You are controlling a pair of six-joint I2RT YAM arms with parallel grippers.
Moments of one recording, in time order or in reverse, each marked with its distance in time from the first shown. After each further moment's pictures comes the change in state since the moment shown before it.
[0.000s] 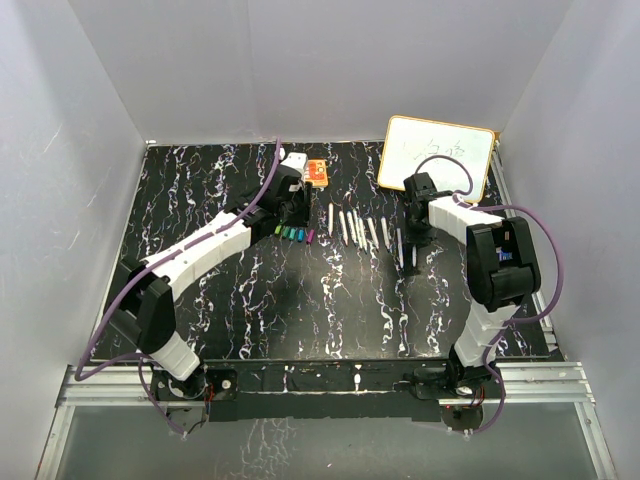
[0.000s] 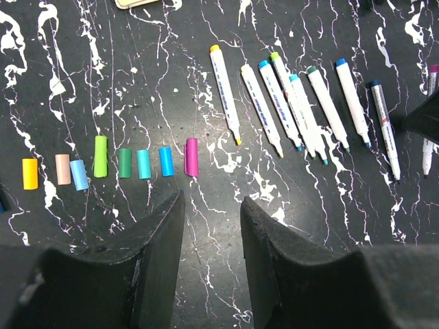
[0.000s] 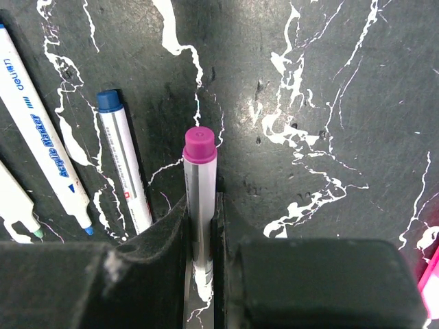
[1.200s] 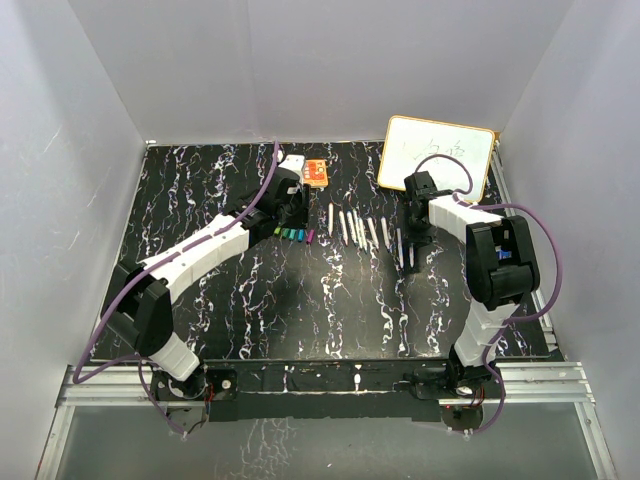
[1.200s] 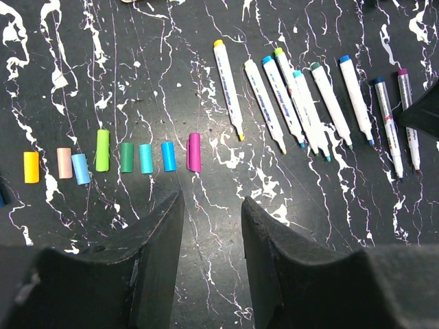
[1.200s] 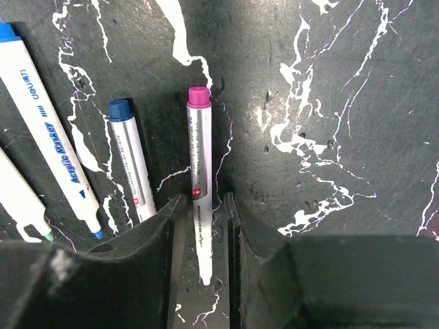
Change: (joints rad) left arm 0.000 -0.020 -0.029 0.008 -0.005 -0.010; right arm -0.001 0.013 0.014 0.008 -0.024 0.002
